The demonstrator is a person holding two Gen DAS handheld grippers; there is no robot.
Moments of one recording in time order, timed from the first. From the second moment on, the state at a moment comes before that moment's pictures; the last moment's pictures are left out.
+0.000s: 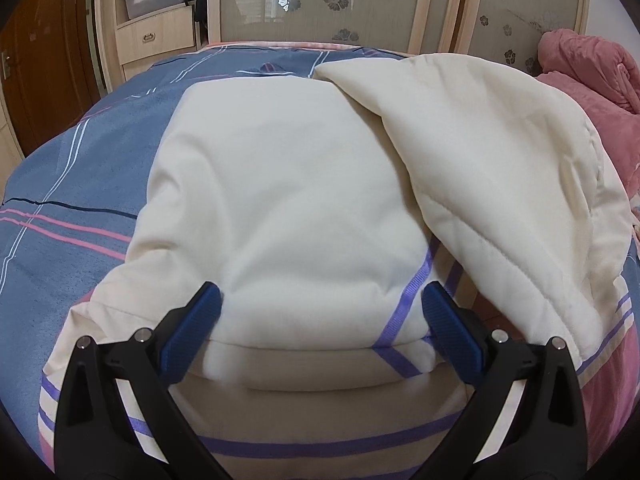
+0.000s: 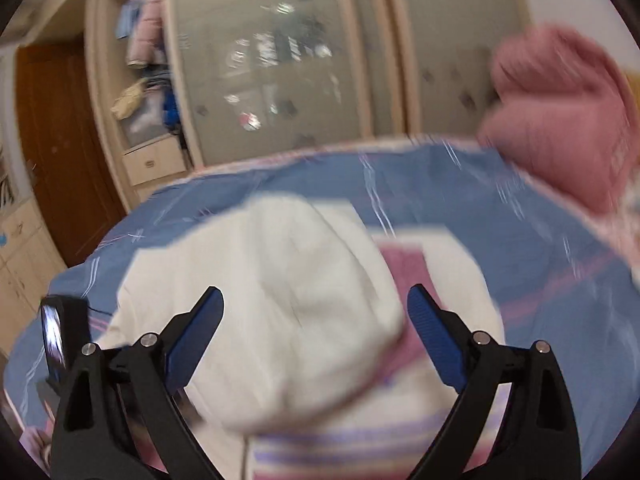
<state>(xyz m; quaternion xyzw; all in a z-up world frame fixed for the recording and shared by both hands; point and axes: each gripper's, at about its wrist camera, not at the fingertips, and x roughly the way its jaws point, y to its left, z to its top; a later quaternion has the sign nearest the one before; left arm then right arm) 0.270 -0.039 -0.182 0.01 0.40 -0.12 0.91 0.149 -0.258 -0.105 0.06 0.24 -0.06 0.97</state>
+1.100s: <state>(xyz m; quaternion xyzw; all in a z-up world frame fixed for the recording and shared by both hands) 0.269 -0.021 -0.181 0.03 0.42 -0.10 0.90 0.147 -0.315 -0.240 0.10 0.42 -0.13 0.89</state>
